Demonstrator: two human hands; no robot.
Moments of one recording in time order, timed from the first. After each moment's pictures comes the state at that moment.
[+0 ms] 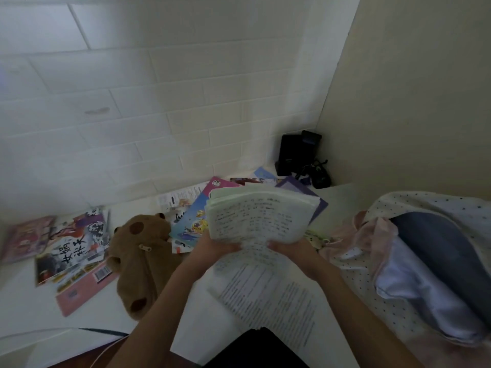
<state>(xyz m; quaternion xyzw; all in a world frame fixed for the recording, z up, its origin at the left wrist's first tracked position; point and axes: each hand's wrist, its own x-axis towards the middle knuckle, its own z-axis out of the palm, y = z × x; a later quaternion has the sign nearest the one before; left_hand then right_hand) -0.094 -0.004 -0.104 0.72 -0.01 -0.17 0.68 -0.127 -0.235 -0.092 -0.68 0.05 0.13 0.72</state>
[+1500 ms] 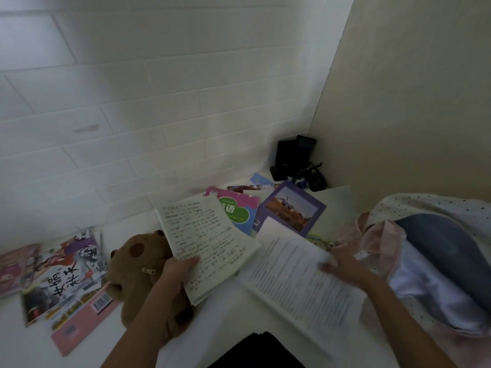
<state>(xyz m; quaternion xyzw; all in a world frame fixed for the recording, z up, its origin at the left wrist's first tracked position) -0.056 0.075 -0.160 0.66 0.30 -0.21 0.66 -0.145 -0.303 -0.092 -0.92 0.15 0.24 0.28</state>
